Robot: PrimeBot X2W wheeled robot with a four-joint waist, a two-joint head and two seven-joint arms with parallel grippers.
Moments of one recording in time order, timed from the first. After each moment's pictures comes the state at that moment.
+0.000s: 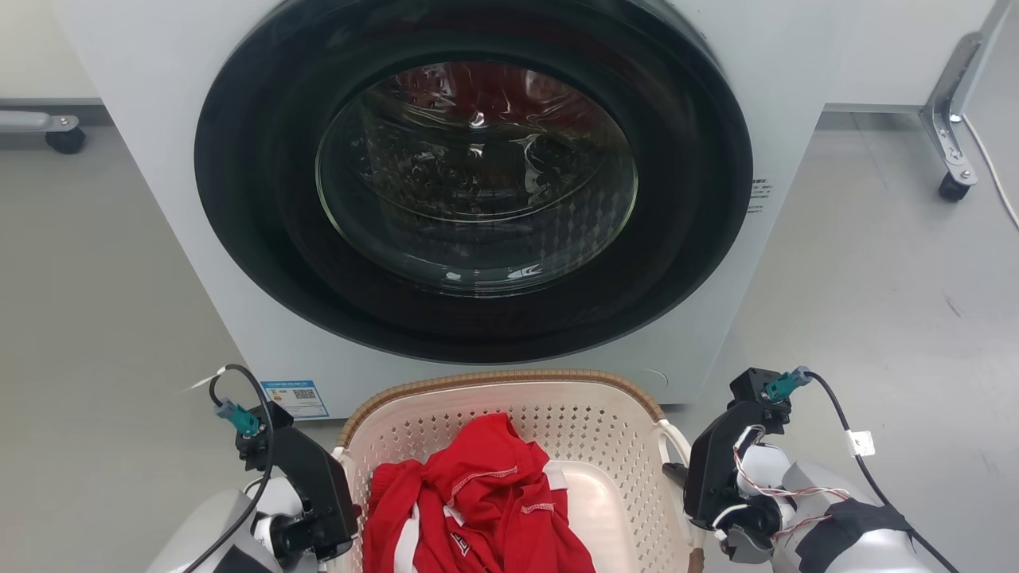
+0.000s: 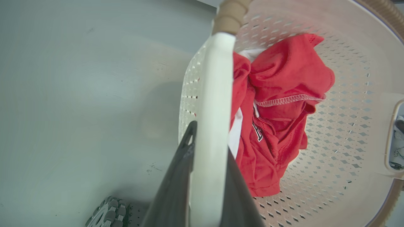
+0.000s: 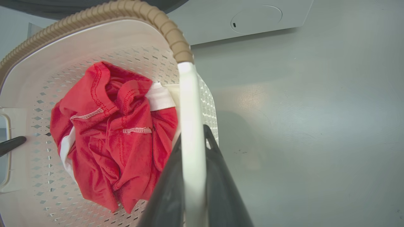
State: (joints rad) left arm -0.67 0.08 -0.45 1.24 -0.94 -0.12 0.53; right arm -0.70 -0.05 0.60 1.17 0.85 0.13 0.42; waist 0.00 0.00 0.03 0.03
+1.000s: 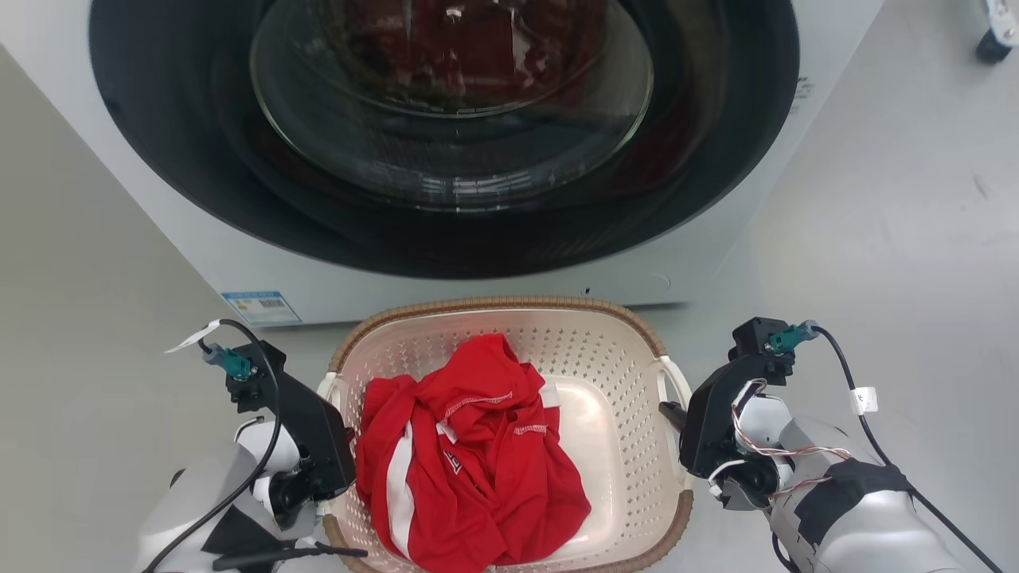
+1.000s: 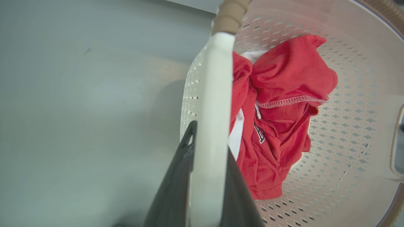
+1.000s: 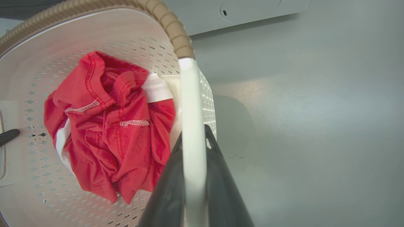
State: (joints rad) left arm -0.73 0.10 -0.49 1.18 -0.92 -0.12 0.40; right arm -0.77 -0.06 0.64 1.13 0.88 0.12 0.35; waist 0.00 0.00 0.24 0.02
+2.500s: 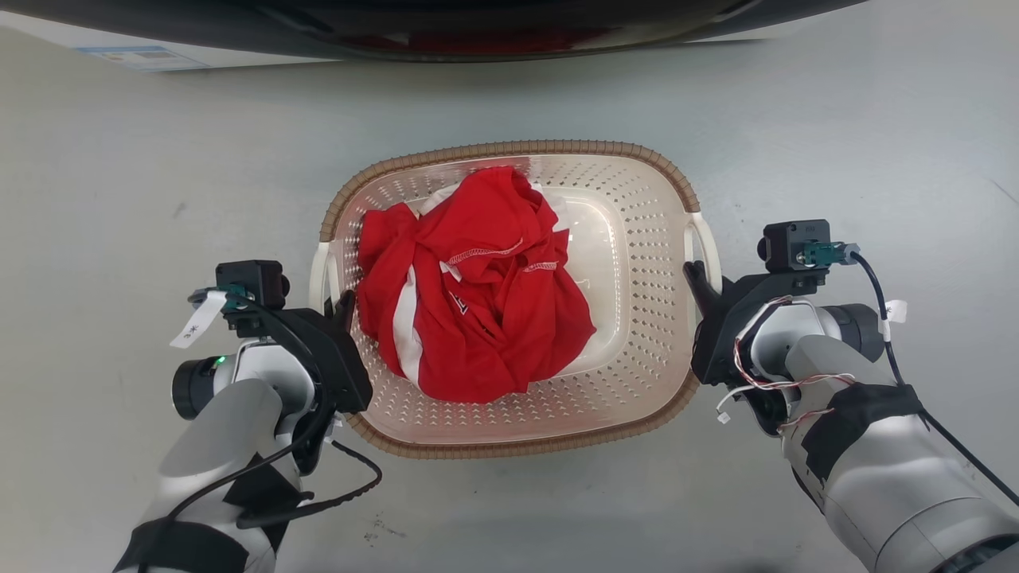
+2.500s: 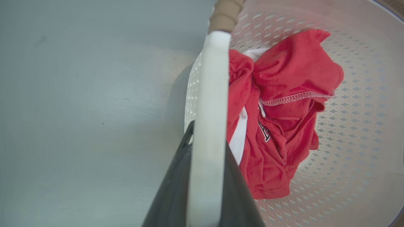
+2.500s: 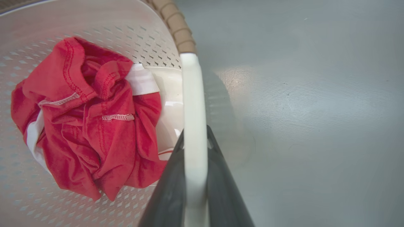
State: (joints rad) left arm -0.83 0.08 -0.55 1.14 -0.84 -0.12 -0.04; right arm -0.94 -0.08 0.70 1.16 0.75 0.10 -0.01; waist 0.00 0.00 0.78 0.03
